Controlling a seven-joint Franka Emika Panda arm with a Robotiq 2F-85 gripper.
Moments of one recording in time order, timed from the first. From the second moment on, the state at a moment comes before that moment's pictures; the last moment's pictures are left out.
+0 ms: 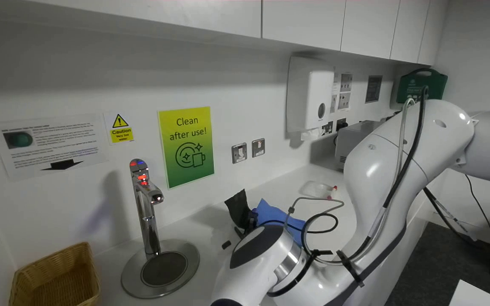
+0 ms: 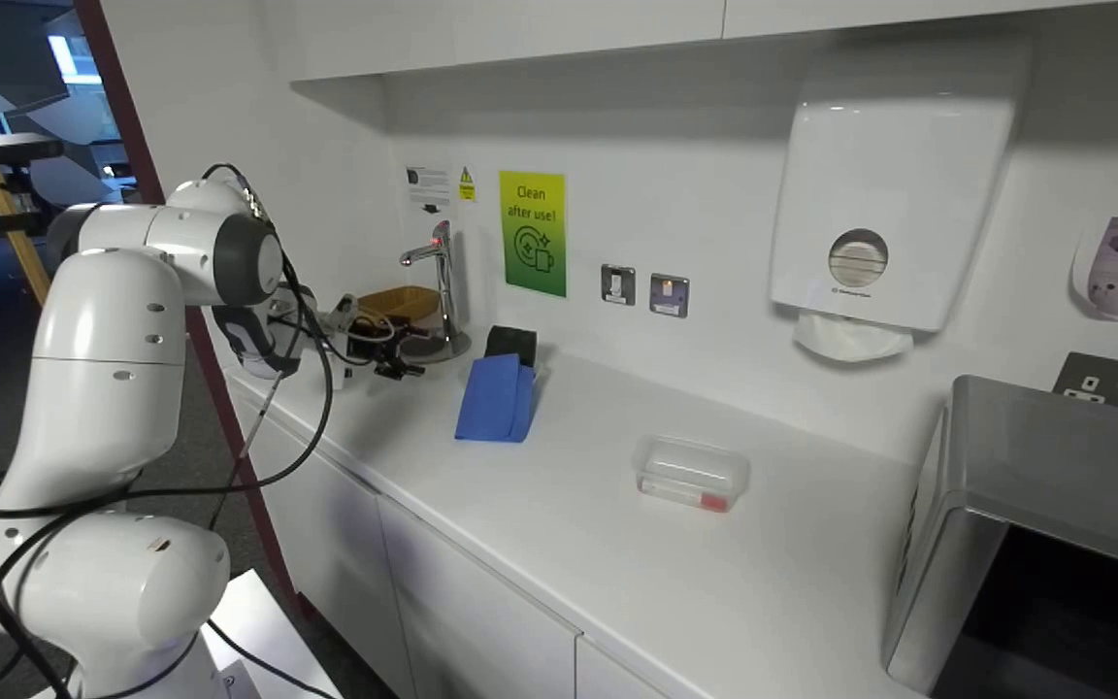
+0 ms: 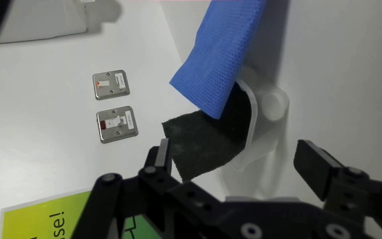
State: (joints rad) arm 0.58 0.50 0.35 -1.82 -1.43 1.60 0.87
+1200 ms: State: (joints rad) arm 0.51 0.27 0.41 -2.15 -1.23 1.60 0.97
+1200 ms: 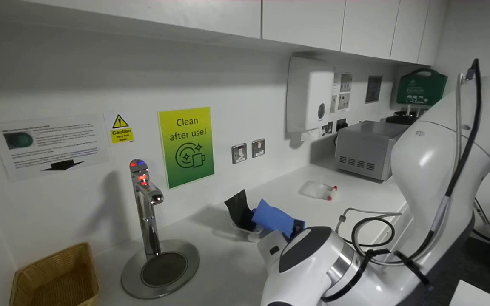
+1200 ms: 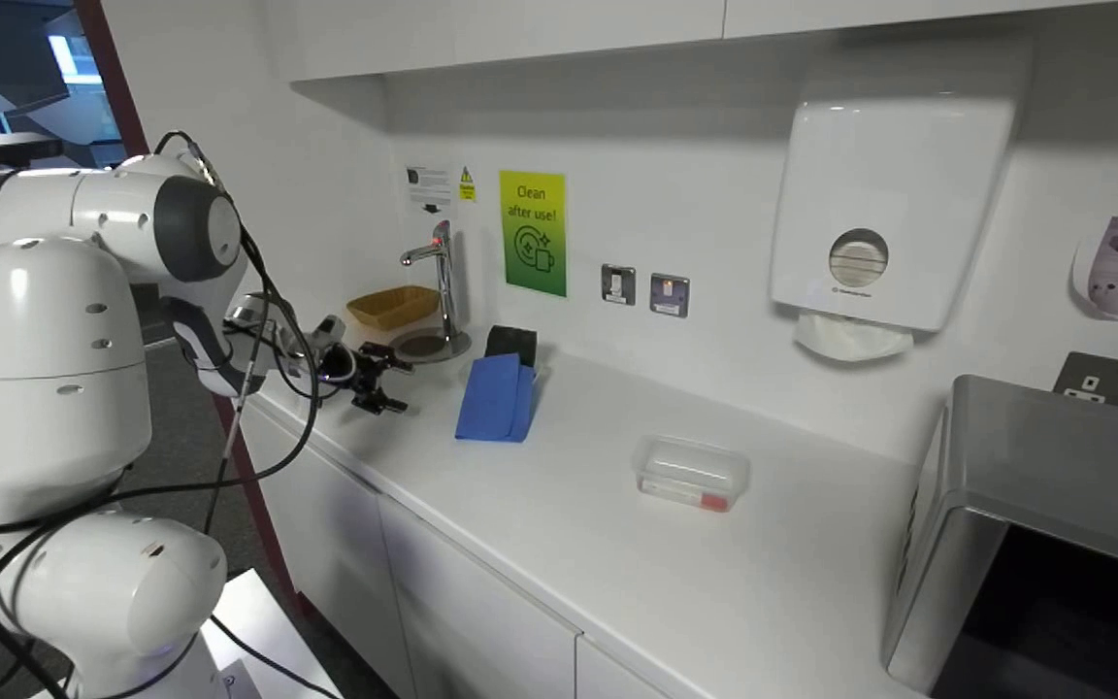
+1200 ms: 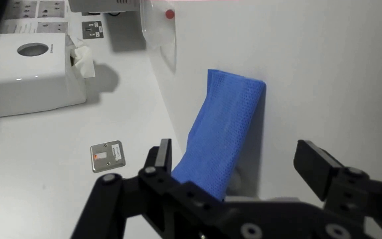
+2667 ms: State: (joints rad) arm 0.42 0.23 0.35 -2.16 -1.35 1.58 0.86
